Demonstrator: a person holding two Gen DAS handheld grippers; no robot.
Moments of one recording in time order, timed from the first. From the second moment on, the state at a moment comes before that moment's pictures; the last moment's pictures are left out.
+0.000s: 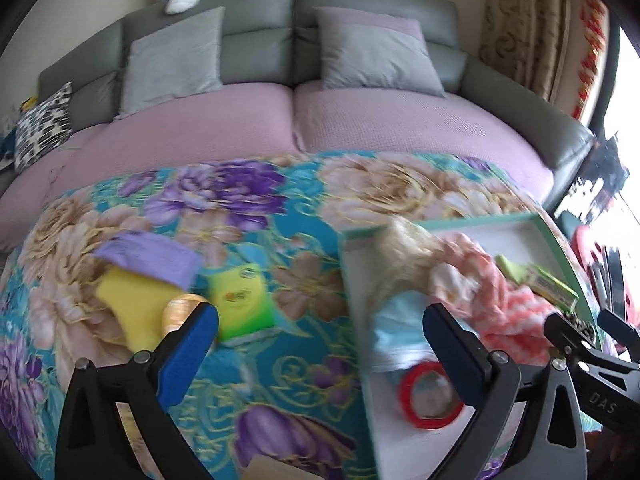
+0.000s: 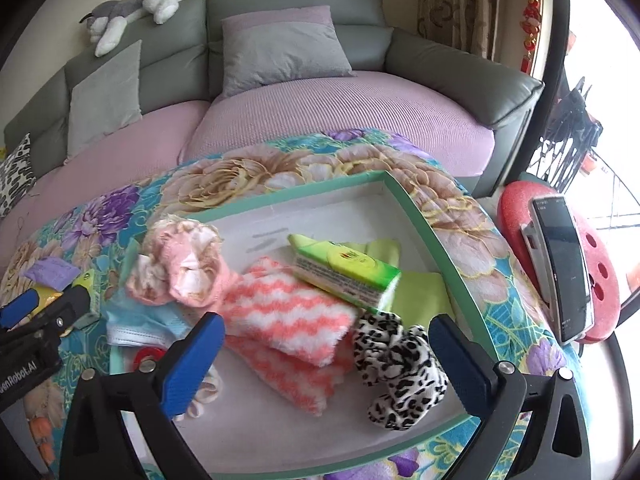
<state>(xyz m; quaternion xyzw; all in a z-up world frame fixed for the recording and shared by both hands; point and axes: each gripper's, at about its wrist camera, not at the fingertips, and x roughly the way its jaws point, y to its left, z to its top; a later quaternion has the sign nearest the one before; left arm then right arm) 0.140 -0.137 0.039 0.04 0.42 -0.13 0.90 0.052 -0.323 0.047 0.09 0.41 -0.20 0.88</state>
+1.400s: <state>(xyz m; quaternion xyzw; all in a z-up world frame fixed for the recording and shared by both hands) 0.186 0.082 -0.008 -0.06 0.47 0.05 0.88 0.158 -0.100 0.003 0.04 0.45 0.00 0.89</state>
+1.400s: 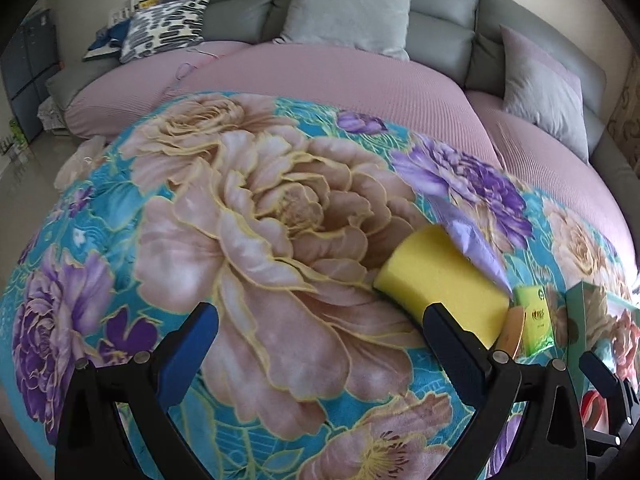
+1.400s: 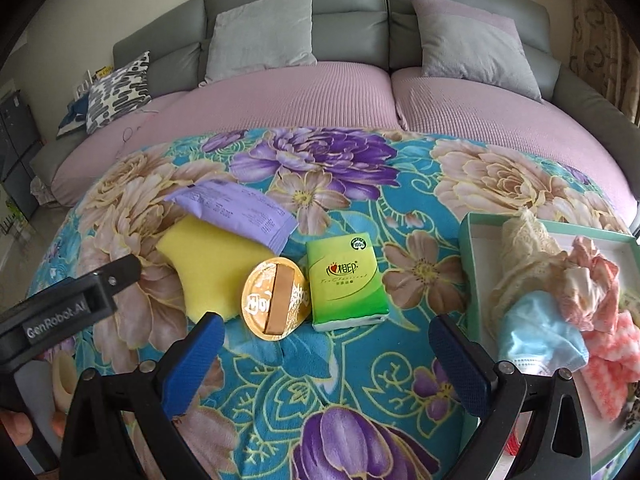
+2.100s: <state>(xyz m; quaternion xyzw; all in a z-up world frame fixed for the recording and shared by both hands) 0.213 0.036 -0.031 -0.08 0.50 -0.04 0.86 0.153 -0.126 0.021 0.03 0.44 -0.03 0.90</state>
